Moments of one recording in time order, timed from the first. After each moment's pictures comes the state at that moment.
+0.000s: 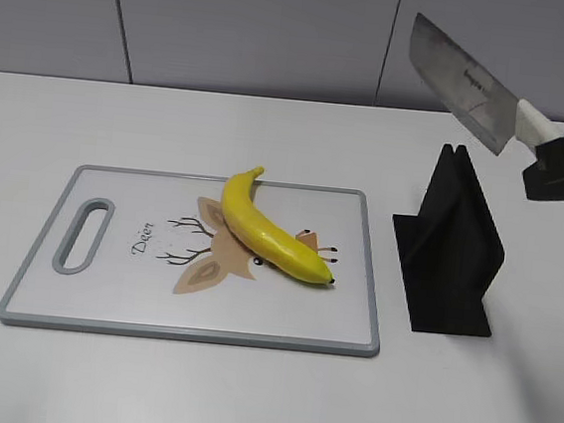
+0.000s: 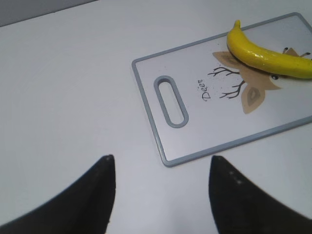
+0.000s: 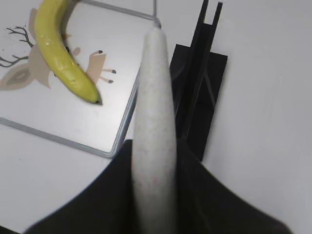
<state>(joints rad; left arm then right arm) -0.26 0.67 -0.81 -0.09 0.98 0.23 0.40 1.15 -0.89 0.08 0.72 0.12</state>
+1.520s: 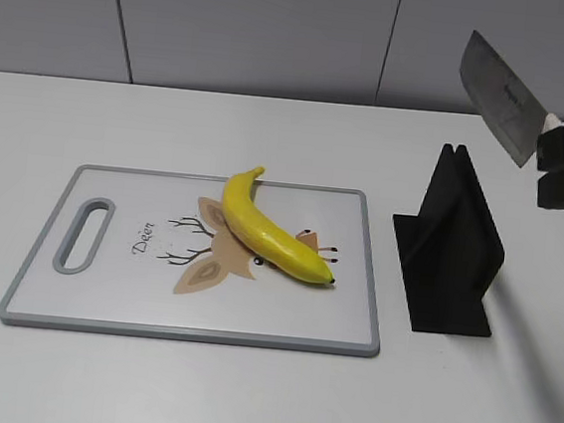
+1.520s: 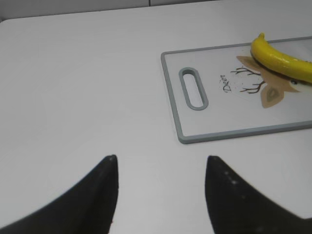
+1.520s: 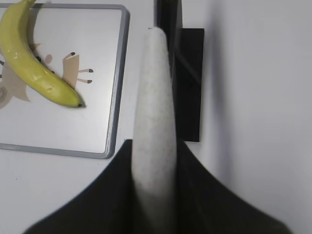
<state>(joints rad) -0.26 -0.01 -0.51 0.01 1.13 0.05 0.40 1.17 -0.87 -0.02 0.73 0.40</state>
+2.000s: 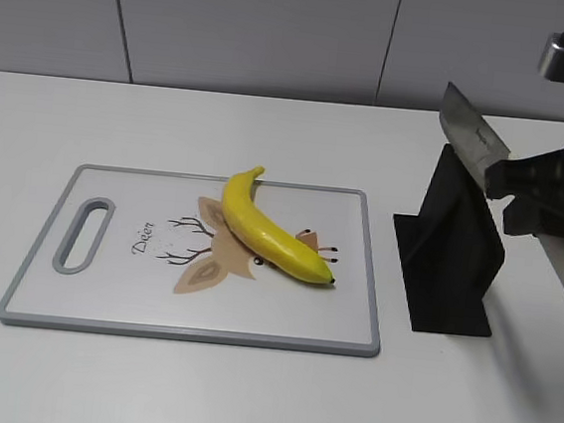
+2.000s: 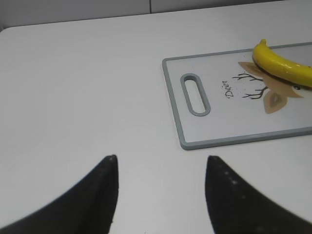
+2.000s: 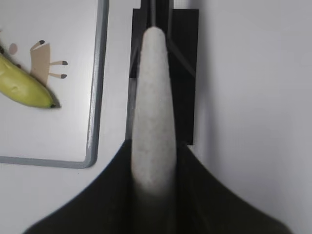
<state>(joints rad) -0.26 -0.01 -0.49 0.02 1.09 0.05 0.40 1.33 -0.86 -0.07 0.69 0.46</state>
